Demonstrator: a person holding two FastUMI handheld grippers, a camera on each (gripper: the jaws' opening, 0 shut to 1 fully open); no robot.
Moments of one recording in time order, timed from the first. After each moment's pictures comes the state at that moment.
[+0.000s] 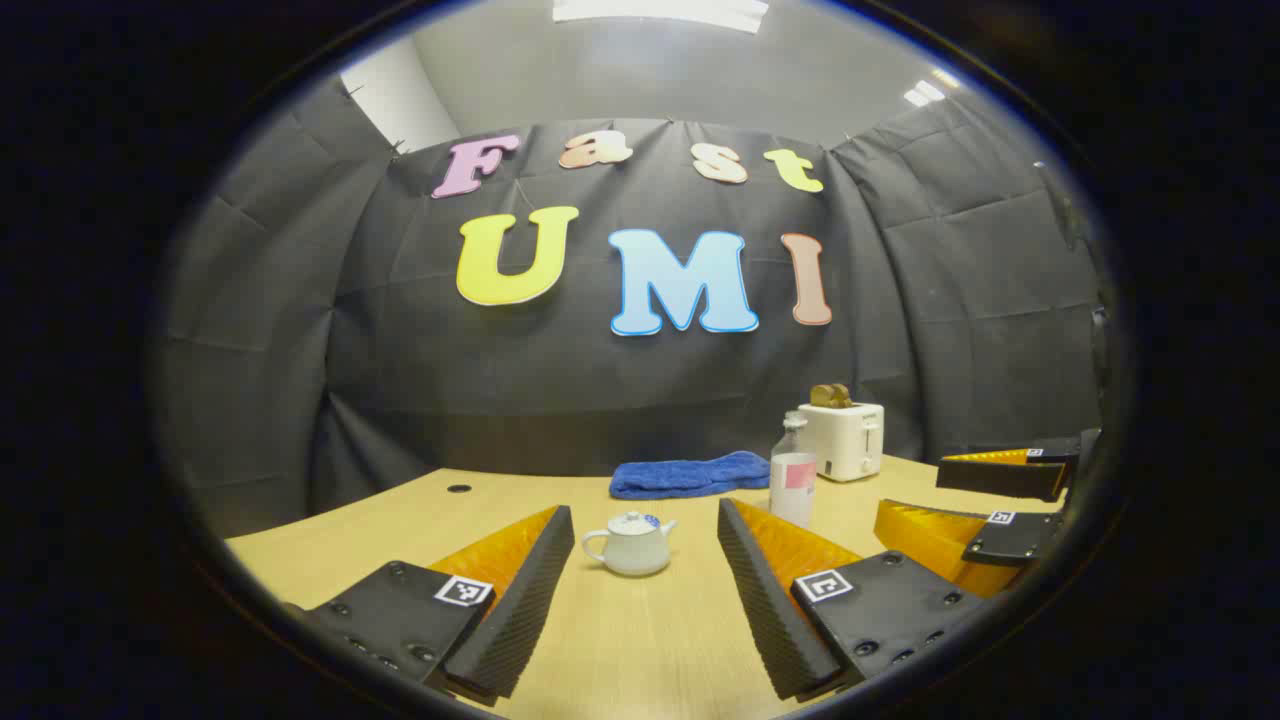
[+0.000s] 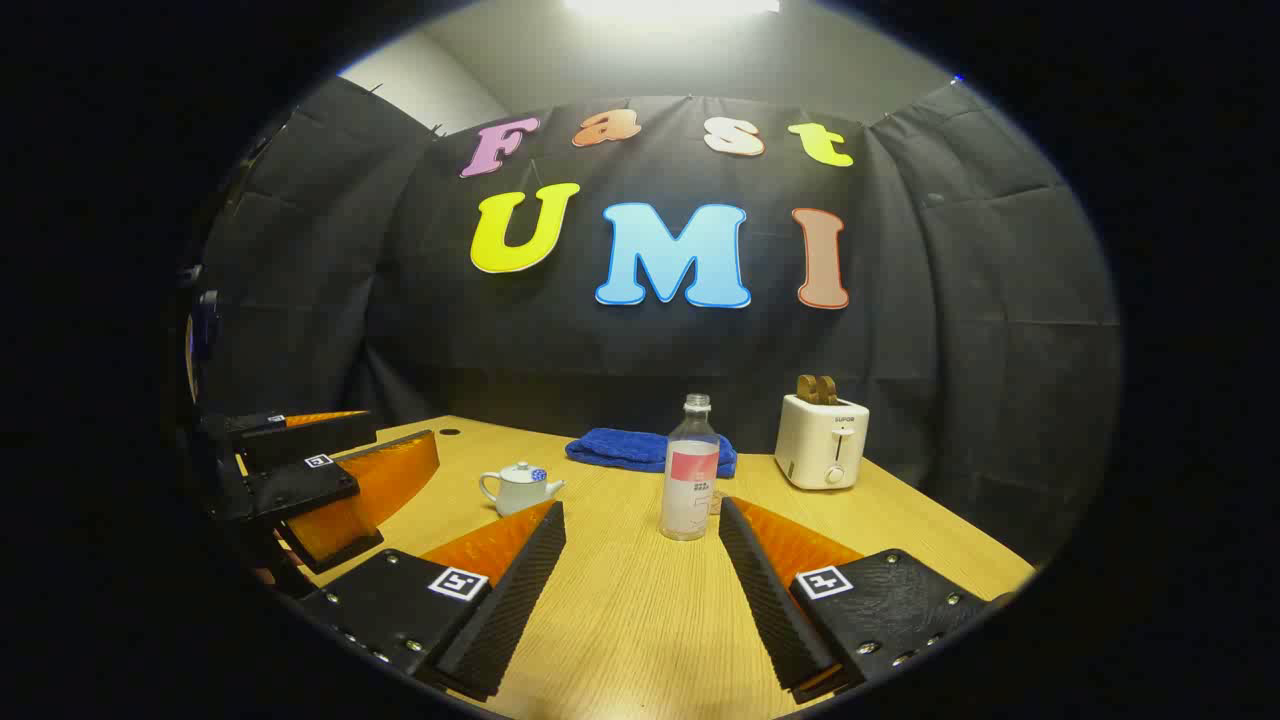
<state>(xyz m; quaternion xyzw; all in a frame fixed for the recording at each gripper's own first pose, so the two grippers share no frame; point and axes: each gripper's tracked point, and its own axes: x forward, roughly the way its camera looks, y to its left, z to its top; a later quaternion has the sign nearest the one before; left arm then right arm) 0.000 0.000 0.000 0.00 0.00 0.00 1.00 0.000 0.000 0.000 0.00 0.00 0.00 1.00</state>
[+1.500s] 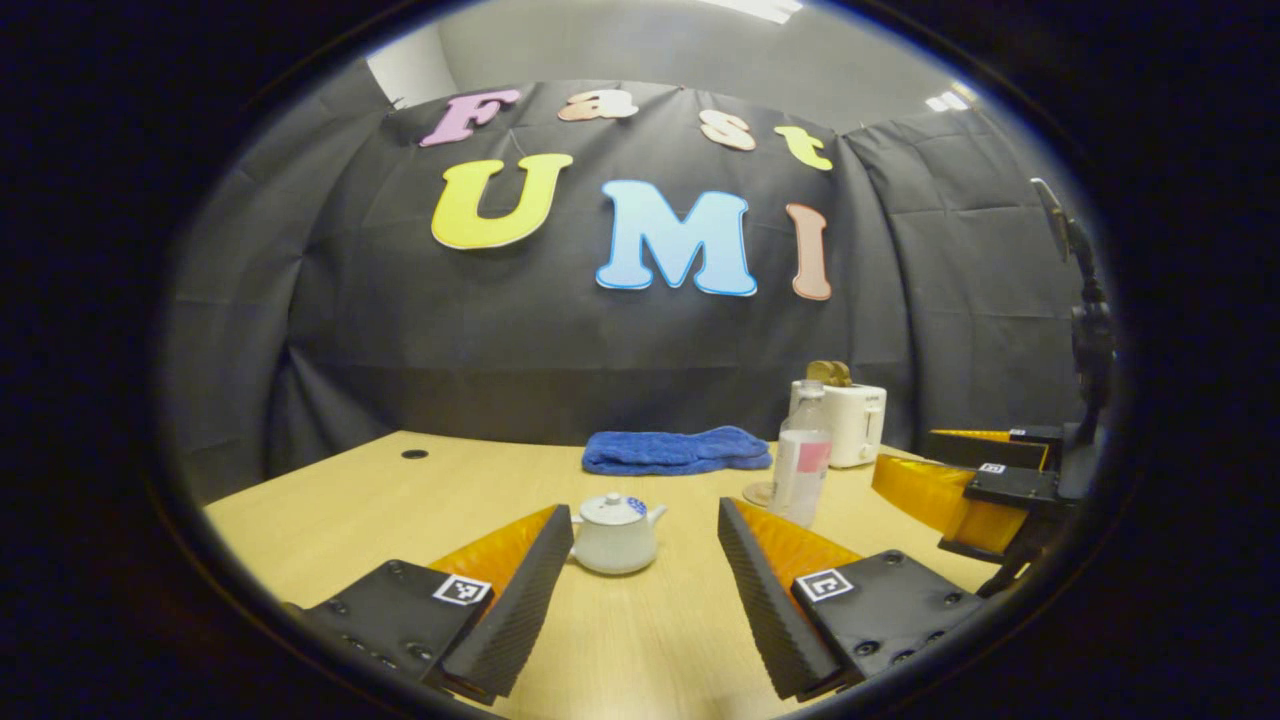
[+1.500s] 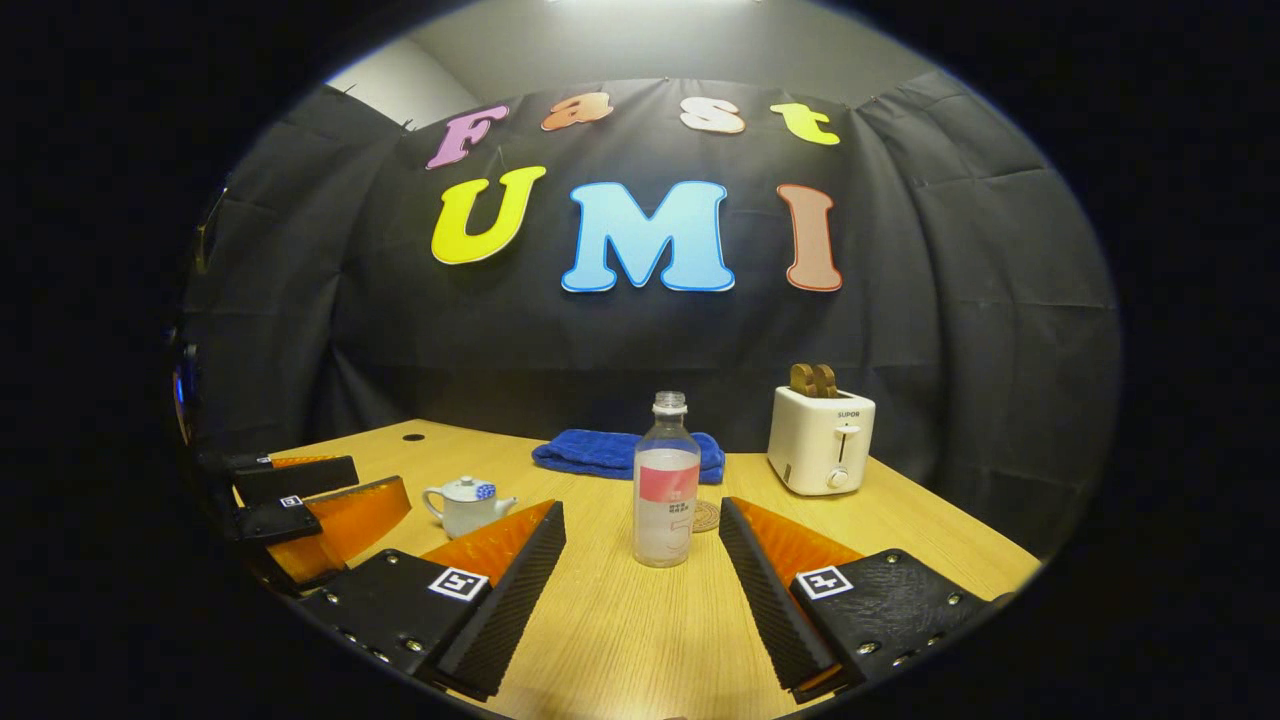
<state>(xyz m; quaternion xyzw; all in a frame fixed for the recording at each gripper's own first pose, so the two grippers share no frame) 0.078 -0.003 -0.034 -0.03 0.04 -0.04 1.00 0.080 -0.036 -0.011 0.01 0.02 -0.03 1.00</state>
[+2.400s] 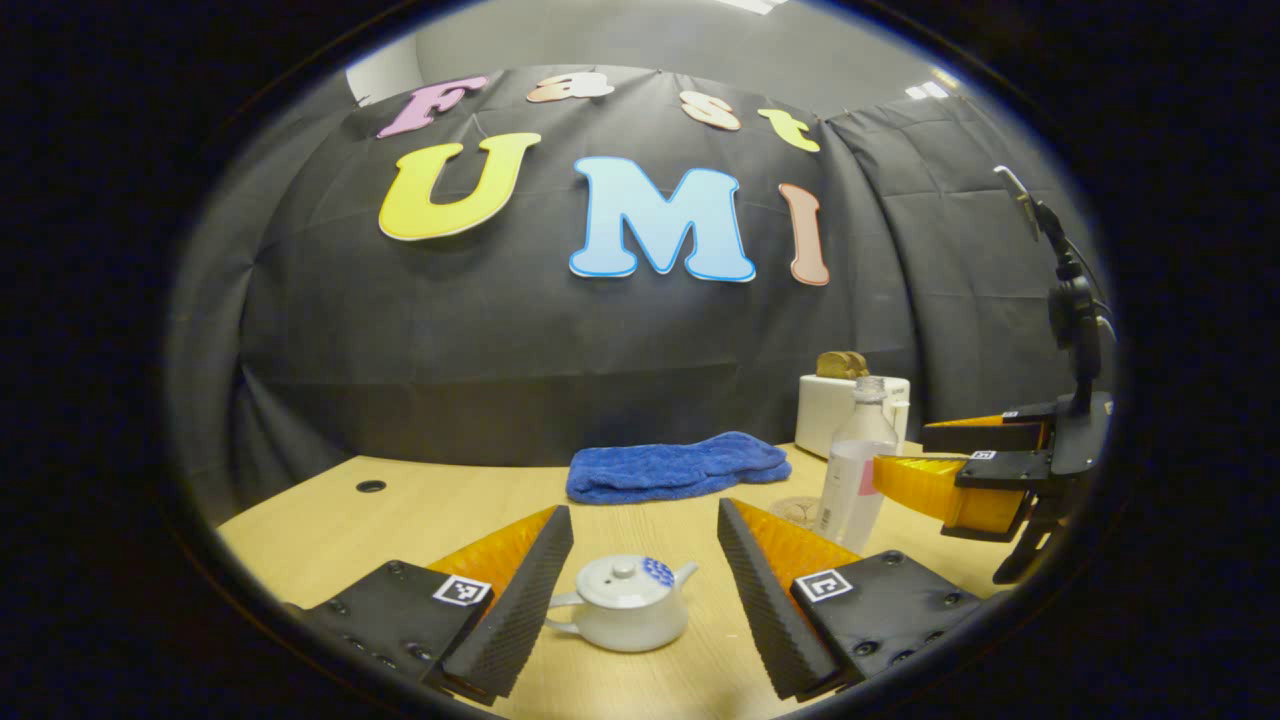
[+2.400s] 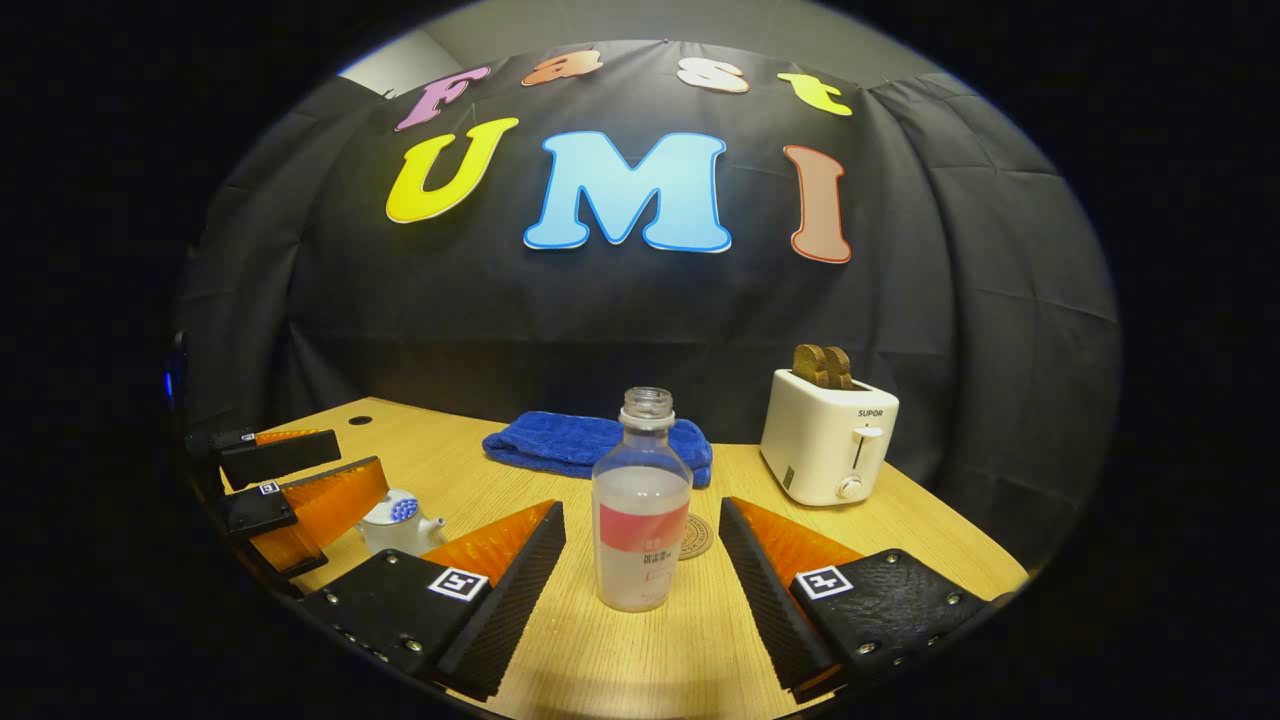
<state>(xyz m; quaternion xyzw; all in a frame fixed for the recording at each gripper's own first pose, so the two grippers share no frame) 0.191 0.009 -0.029 0.00 0.03 -0.07 1.00 0.176 -0.058 -0.008 0.00 0.07 -0.06 1.00</state>
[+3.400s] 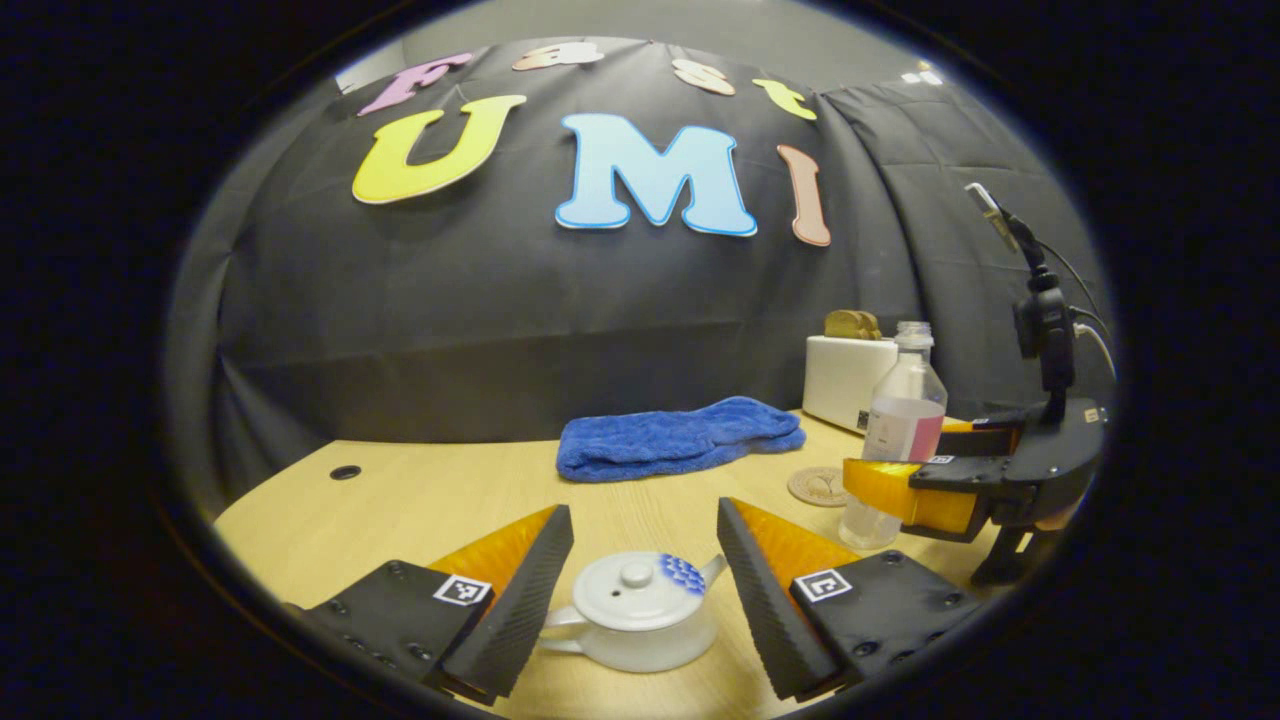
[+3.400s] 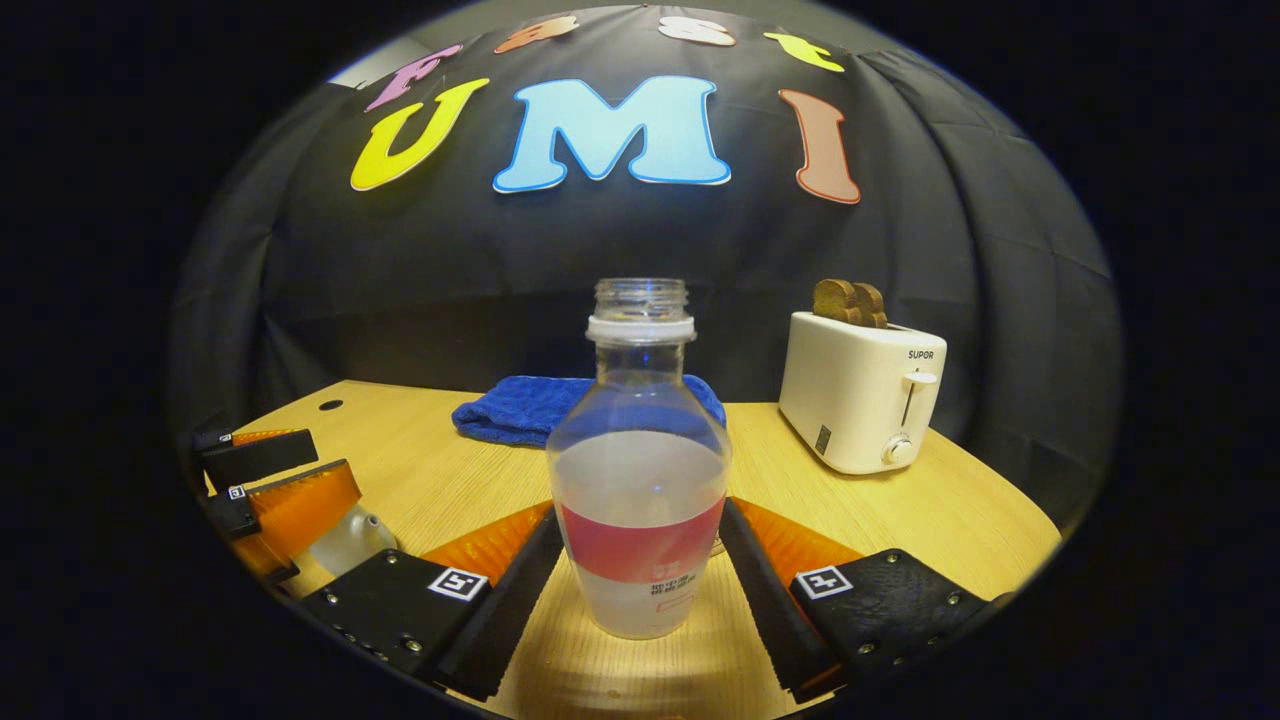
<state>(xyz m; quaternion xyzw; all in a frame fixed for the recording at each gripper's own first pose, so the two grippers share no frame) 0.227 0.006 -0.077 0.01 0.08 -0.10 0.99 0.229 -0.061 -0.069 0.03 0.13 -0.06 0.99</state>
